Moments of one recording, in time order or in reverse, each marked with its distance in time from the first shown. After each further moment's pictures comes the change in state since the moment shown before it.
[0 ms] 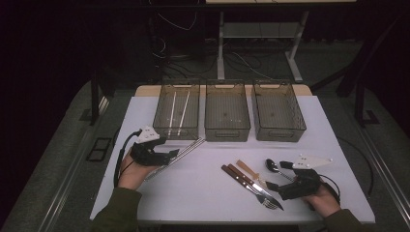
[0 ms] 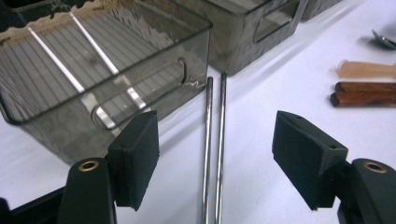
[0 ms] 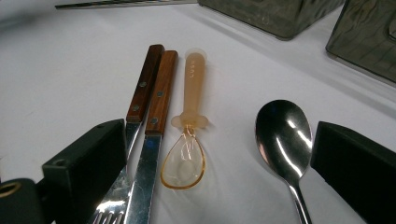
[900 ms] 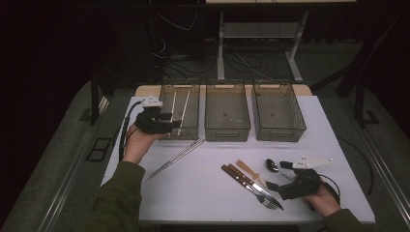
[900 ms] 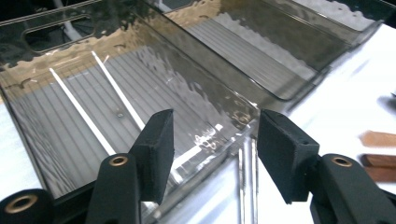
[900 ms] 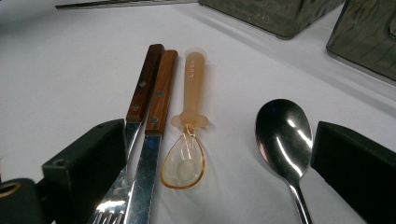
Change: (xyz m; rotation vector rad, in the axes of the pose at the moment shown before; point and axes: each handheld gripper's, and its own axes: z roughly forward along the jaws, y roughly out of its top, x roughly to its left) left arm 0.040 0.068 0.020 -0.011 -0.039 -0.064; right arm -0.001 0.000 0.000 0.001 0.002 0.003
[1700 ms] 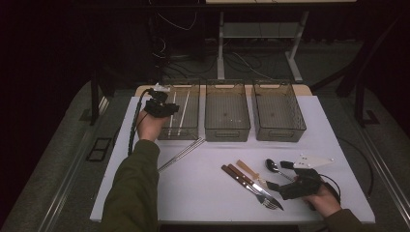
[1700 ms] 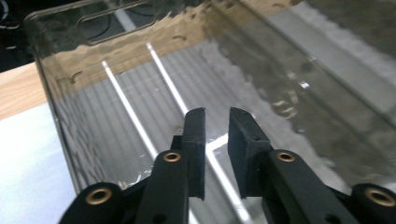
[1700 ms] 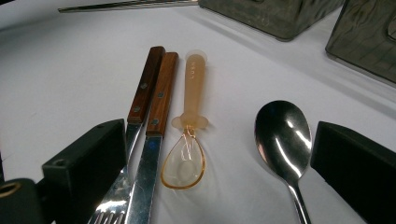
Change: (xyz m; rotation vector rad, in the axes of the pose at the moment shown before) left arm 0.045 0.026 0.055 0.076 0.157 -0.079; right arm -0.001 0.000 -0.002 -0.006 0.006 0.002
